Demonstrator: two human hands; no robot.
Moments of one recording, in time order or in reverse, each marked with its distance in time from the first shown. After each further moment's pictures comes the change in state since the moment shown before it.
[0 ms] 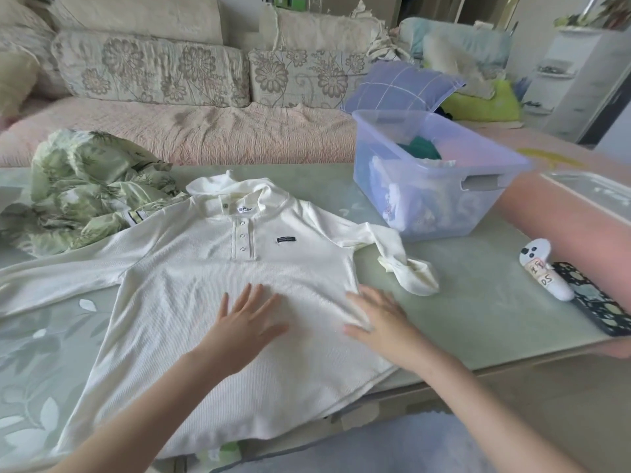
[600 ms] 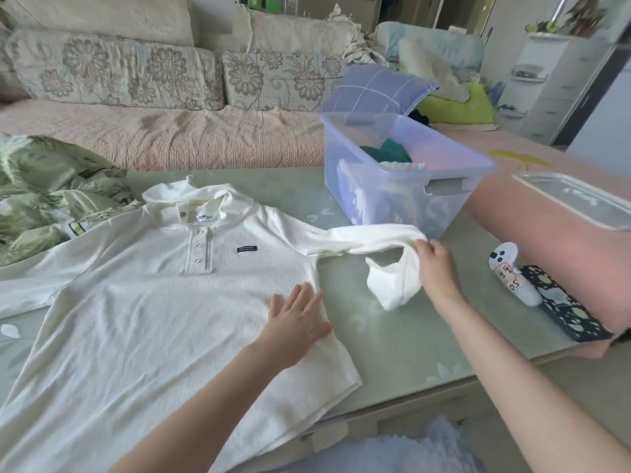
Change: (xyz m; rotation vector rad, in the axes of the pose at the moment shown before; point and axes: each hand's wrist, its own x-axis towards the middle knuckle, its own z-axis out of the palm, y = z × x) left_hand 0.082 0.115 0.013 -0.079 -0.047 0.117; right_hand 0.046 0.108 -0.089 0.559 0.662 0.460
